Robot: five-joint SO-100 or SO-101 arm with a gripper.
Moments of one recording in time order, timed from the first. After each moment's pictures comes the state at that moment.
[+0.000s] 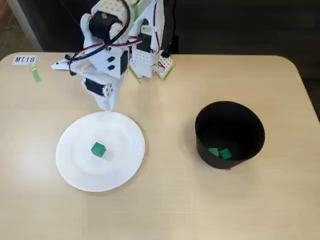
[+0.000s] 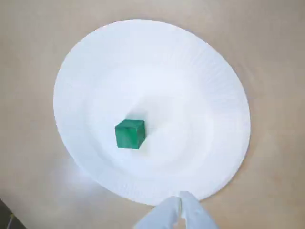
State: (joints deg) arm 26.1 91.1 93.8 73.6 4.2
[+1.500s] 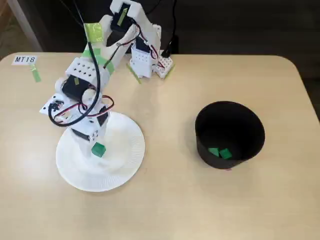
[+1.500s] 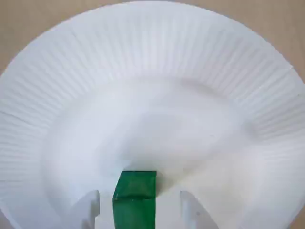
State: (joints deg) arm 27.9 53.3 65.8 77.0 -0.6
